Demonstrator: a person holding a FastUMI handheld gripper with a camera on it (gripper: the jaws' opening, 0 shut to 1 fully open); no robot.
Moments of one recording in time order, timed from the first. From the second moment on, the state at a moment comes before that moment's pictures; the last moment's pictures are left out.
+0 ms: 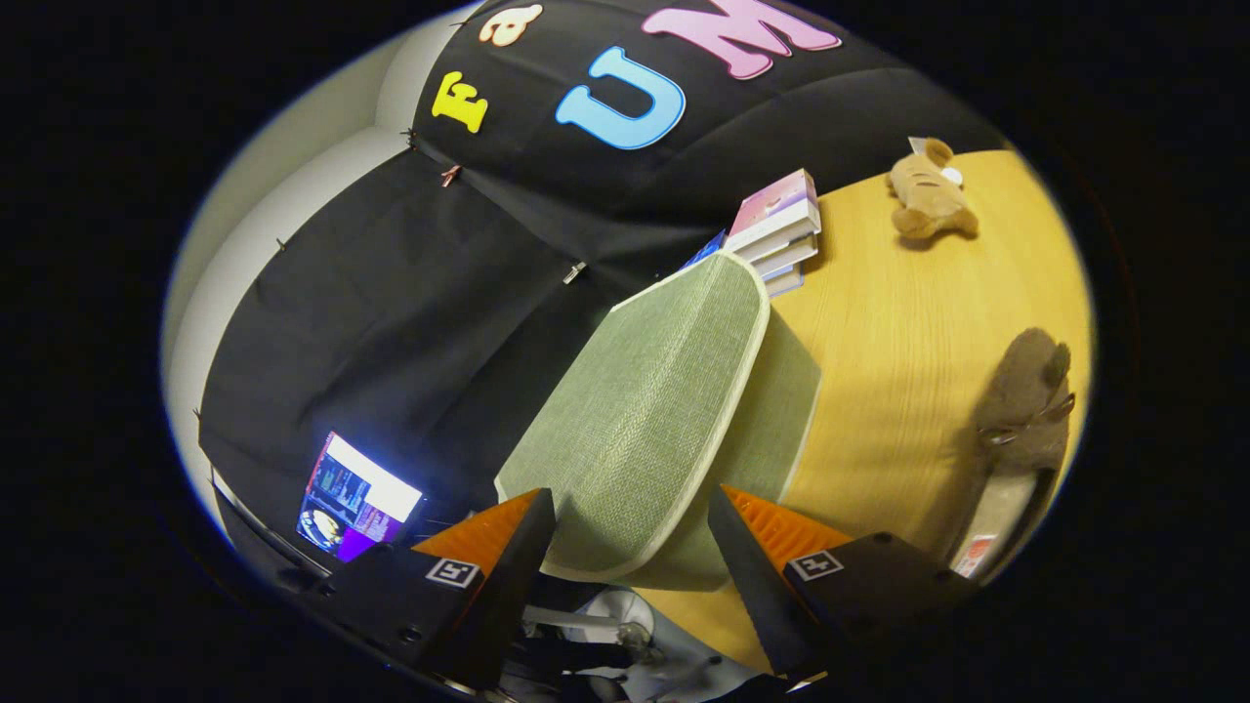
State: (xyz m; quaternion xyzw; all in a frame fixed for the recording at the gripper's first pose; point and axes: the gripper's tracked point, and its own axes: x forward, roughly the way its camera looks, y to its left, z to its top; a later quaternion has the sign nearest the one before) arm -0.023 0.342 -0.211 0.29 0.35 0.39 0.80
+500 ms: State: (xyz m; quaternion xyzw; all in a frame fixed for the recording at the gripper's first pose) arm -0.025 0.358 -0.215 0.45 0.41 0.38 0.70
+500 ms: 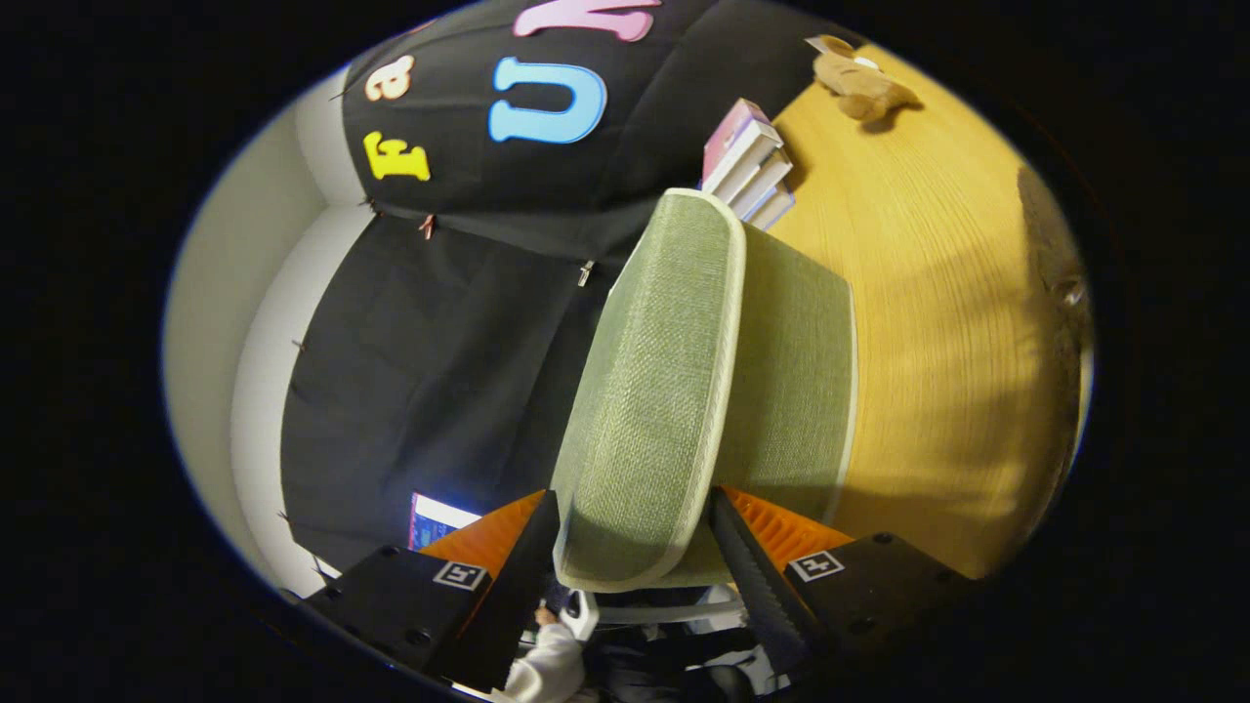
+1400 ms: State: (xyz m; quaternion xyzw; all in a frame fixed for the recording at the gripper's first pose) arm -0.013 0.364 -0.174 0.51 0.44 0.36 0.64
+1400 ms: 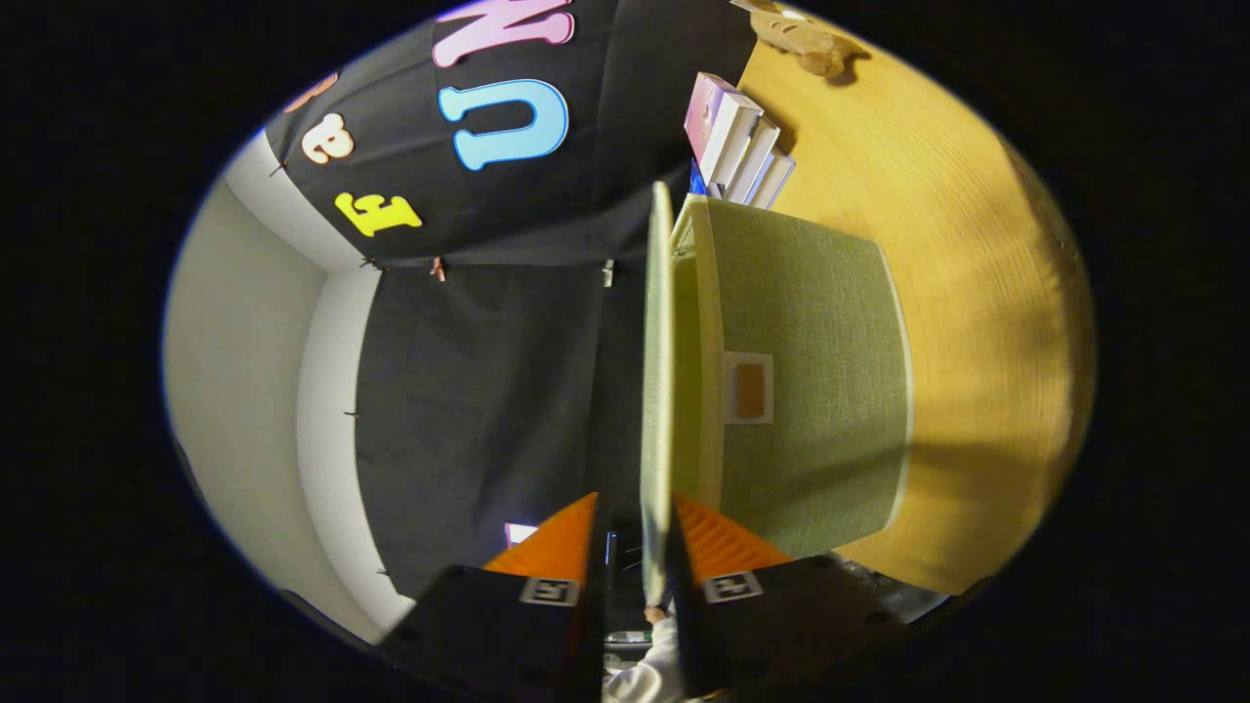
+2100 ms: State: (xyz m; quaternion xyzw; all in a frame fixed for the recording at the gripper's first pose) arm -0.002 0.391 -0.126 0.43 0.46 0.37 0.68
